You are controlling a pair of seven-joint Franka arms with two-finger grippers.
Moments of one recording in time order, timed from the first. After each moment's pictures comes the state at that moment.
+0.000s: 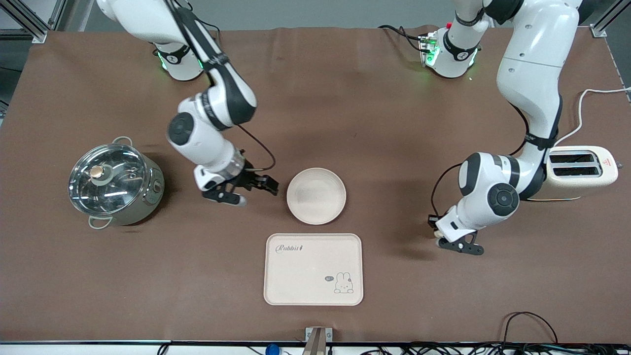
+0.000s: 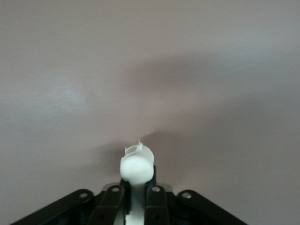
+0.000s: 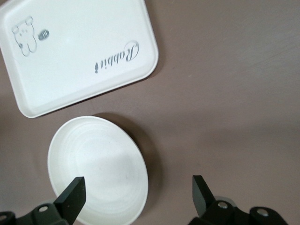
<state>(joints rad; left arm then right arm) -0.16 0.67 -0.09 -1.64 -0.04 2.32 -0.02 0.59 0.45 -0.04 -1.91 0.43 2.59 0.49</state>
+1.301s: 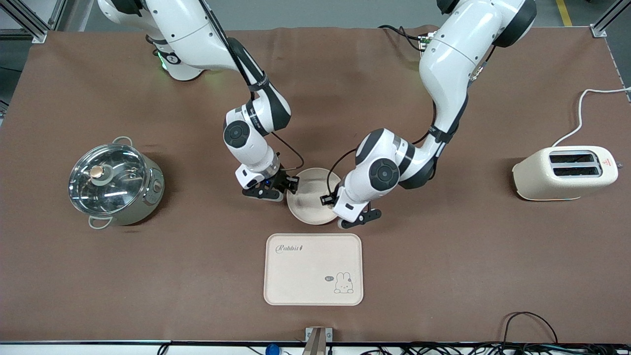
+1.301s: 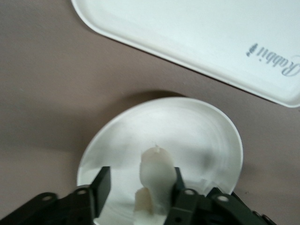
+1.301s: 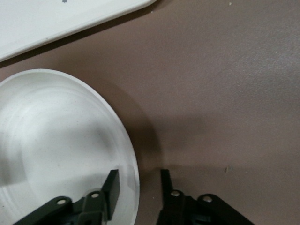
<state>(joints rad) -0.47 0.81 -0.21 -1.41 -0.20 2.29 -0.81 0.71 0.62 -0.05 -1.91 0.43 2.75 0.50</state>
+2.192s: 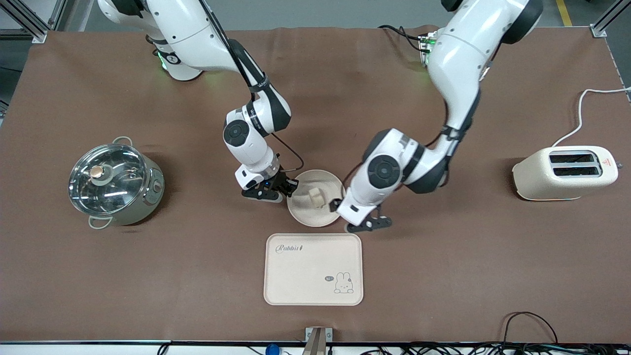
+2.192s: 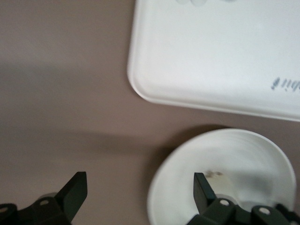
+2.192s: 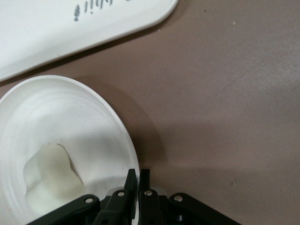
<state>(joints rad) -0.39 0.75 -0.19 -1.36 0.07 2.14 -0.65 0.71 0.63 -0.05 -1.90 0.43 2.81 0.50</state>
